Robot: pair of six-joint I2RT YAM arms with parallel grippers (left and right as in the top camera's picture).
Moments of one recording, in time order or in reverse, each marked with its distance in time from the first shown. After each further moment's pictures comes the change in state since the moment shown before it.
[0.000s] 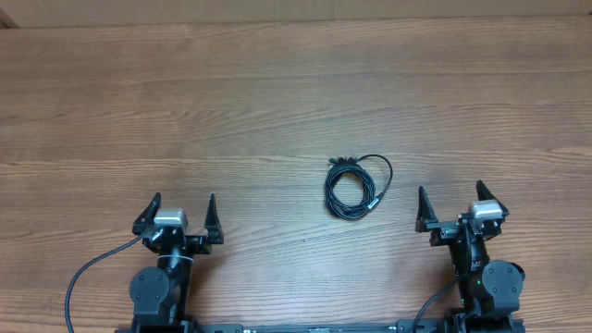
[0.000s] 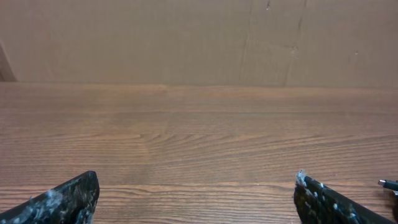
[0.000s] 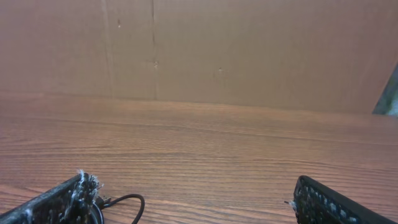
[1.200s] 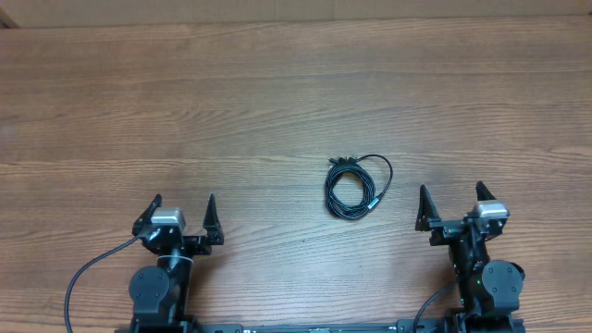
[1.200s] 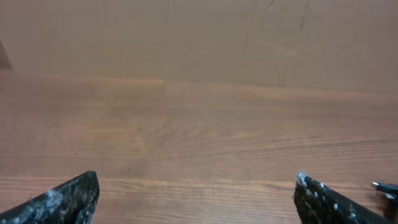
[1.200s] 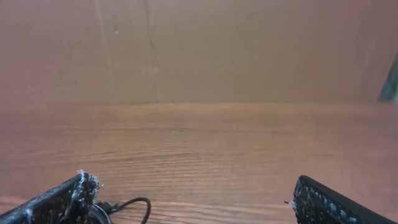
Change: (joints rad) left arm 0.000 0.000 0.028 -0.072 -0.004 -0.059; right arm 0.000 0.000 0.000 -0.011 0.018 0.106
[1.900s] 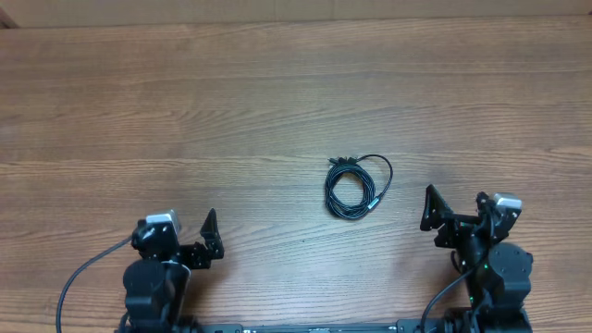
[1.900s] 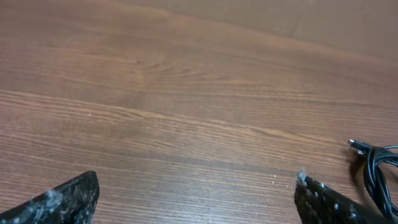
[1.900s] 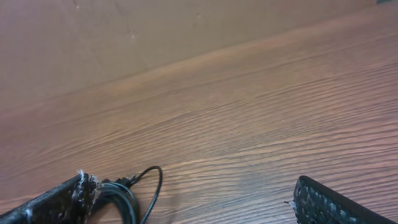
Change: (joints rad) left arm 0.000 0.082 0.198 -0.377 0.013 -0.120; right arm 0.000 0.176 0.218 -0.290 0.033 0.212
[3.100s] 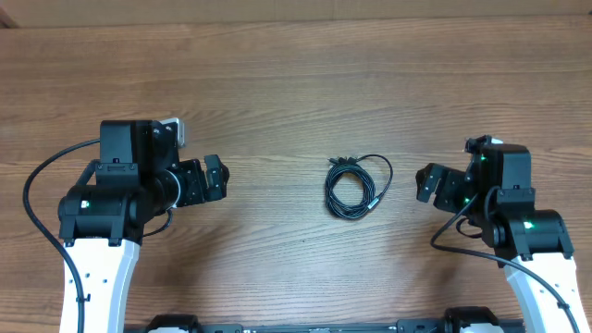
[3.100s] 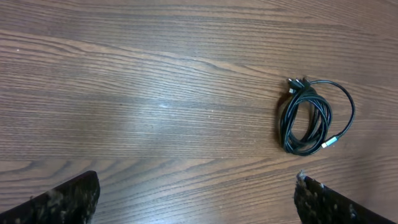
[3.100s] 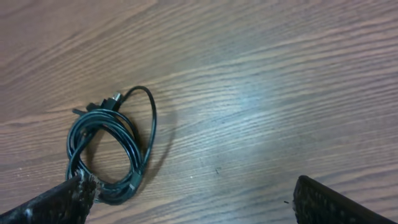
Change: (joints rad) left arm 0.000 1.039 0.949 -0.580 0.229 -0.013; right arm 0.000 0.810 0.617 -0.489 -0.070 0.019
